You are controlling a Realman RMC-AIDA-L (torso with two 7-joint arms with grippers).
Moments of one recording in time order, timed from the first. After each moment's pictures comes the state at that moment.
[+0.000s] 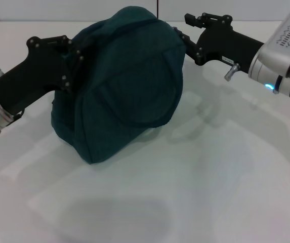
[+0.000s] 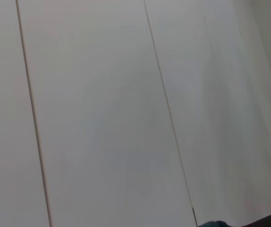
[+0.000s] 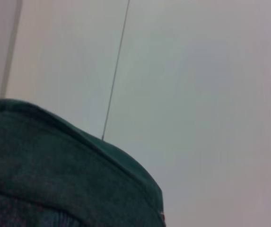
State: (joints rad) left arm -0.38 -2.07 0.95 0.45 1.20 1.56 -0.65; right arm 0.66 2.02 -1.84 -0.50 -0.39 -0.80 0.54
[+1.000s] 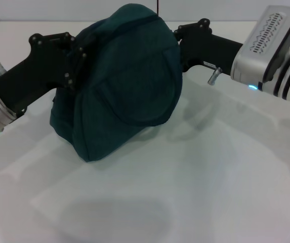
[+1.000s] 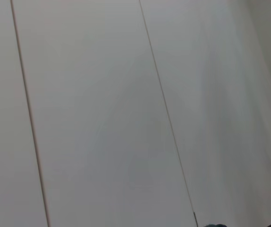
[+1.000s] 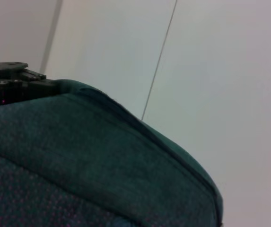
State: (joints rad) left arm -0.39 -2.07 0.95 0.45 1.19 1.56 -0.63; right arm 0.72 2.03 -1.88 -0.50 -0.45 -0.77 0.53
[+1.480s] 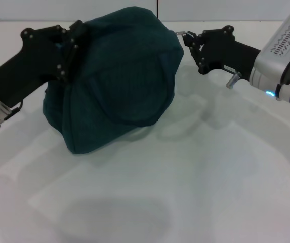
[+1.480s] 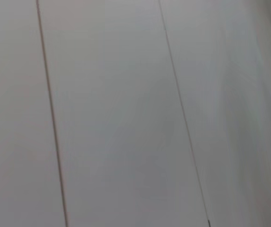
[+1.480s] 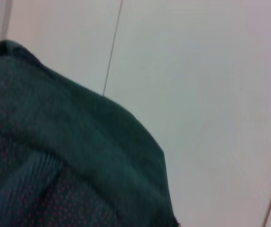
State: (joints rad) left arm -0.39 -2.08 0.91 0.45 1.19 1.56 -0.67; right arm 0.67 2.03 -1.82 -0.47 -0.44 -0.76 0.54
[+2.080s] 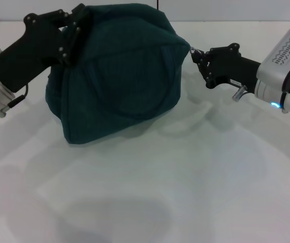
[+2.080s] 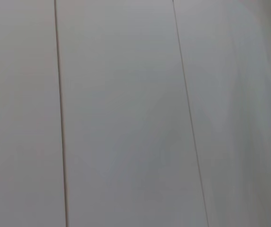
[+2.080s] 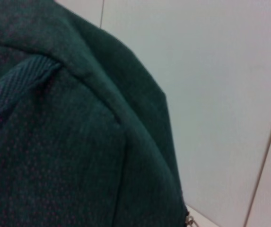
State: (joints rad) left arm -0.44 -2.08 0.88 0.45 1.19 1.54 -0.76; right arm 0.69 2.03 -1.83 -0.36 -0.45 -0.76 0.57
